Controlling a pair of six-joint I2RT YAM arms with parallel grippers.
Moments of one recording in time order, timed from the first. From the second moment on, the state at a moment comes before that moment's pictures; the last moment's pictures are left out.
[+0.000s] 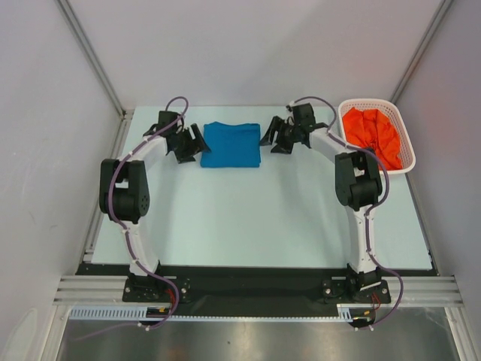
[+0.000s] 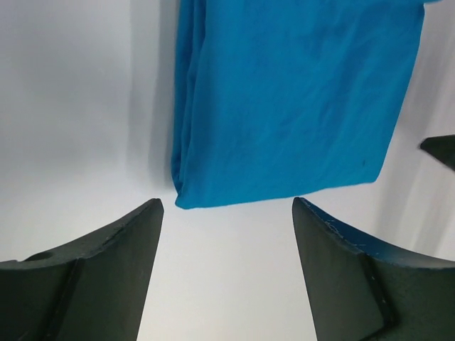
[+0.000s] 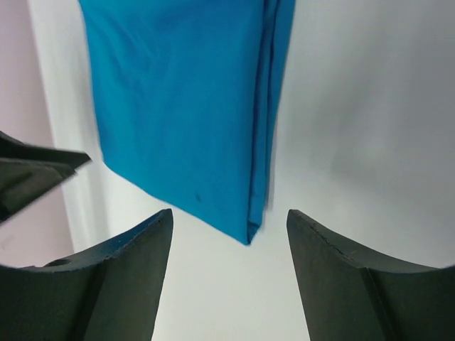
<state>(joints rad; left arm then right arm) -0.09 1.98 1.46 -0.38 0.33 -0.49 0.29 2.25 1.79 -0.29 -0.50 0.62</state>
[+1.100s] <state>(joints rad) -0.09 2.09 1.46 -0.38 0.43 -0.46 0.35 2.33 1.73 -0.26 -0.54 0.62</state>
